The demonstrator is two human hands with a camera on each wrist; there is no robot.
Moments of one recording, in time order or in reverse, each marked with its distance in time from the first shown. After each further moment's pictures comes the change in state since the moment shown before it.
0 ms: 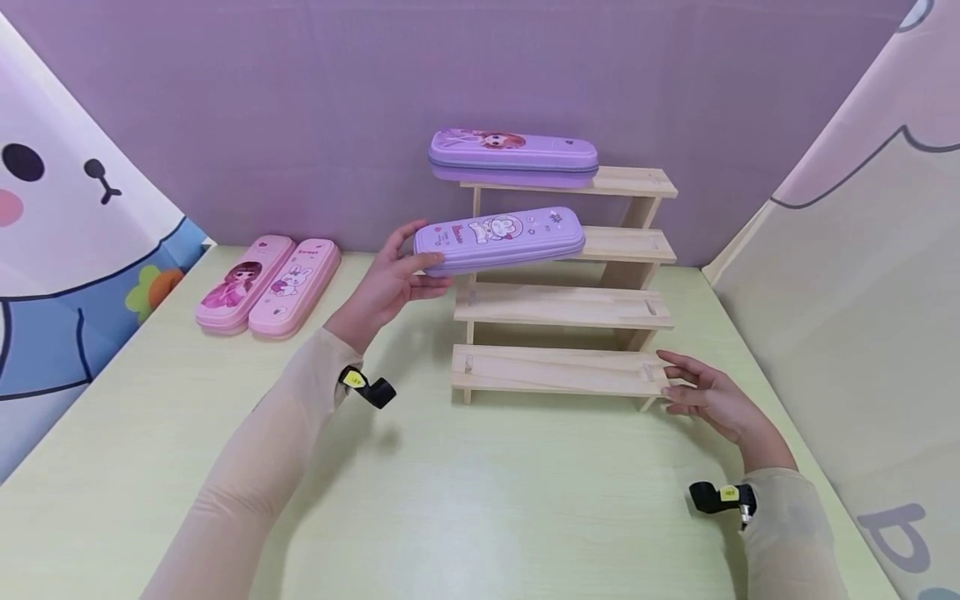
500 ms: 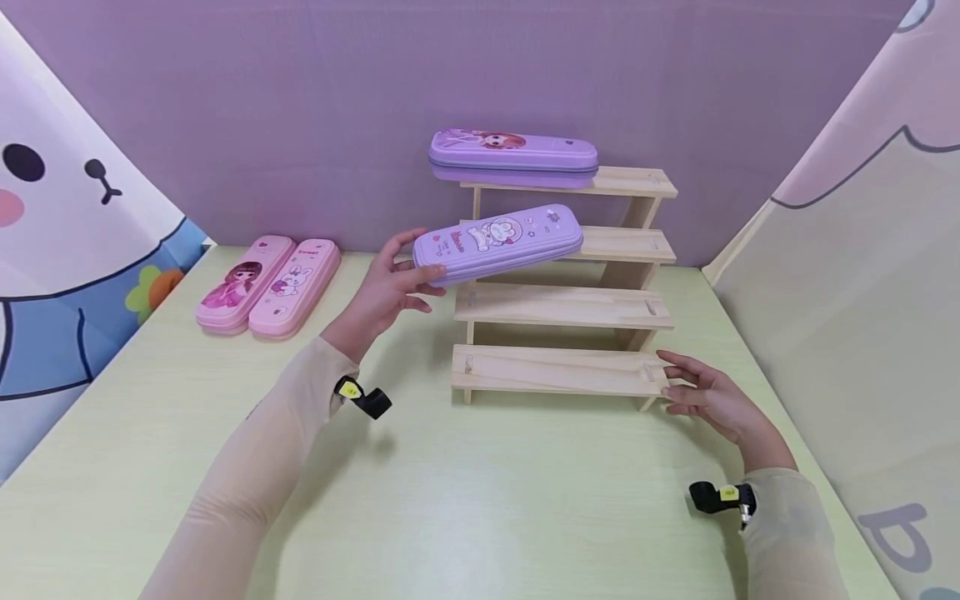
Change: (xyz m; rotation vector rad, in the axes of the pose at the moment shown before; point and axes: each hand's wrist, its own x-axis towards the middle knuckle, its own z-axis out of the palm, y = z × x) left_hand -0.012 -0.005 -0.003 0.181 0.023 0.045; right_hand 0.000 0.001 -0.001 -0.002 -0.006 -0.003
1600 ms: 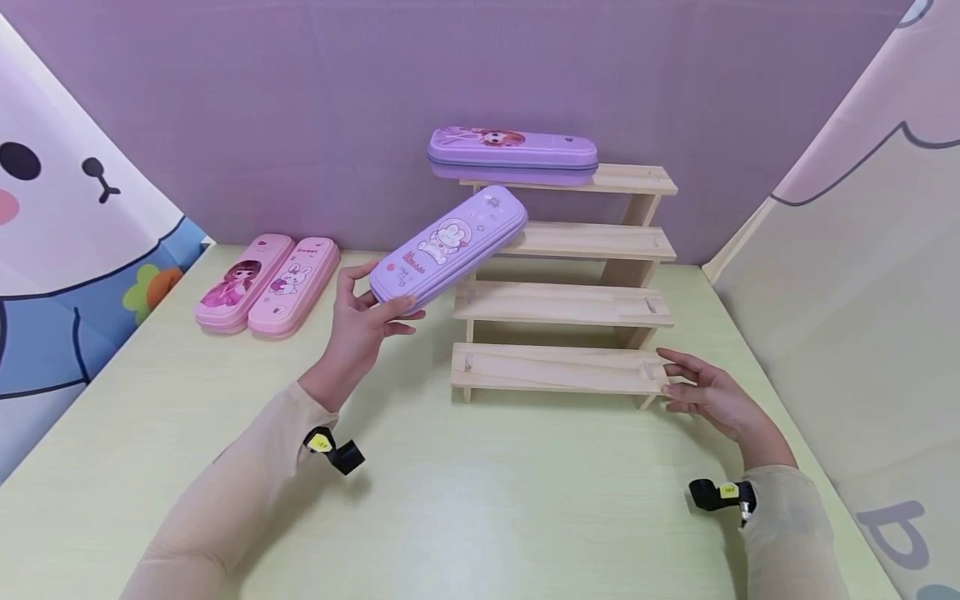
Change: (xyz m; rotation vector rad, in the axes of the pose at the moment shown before) left_hand -0.051 -0.025 -0.010 -0.206 0.146 0.233; right_hand 0.001 -0.001 0.000 0.040 -0.025 -0.007
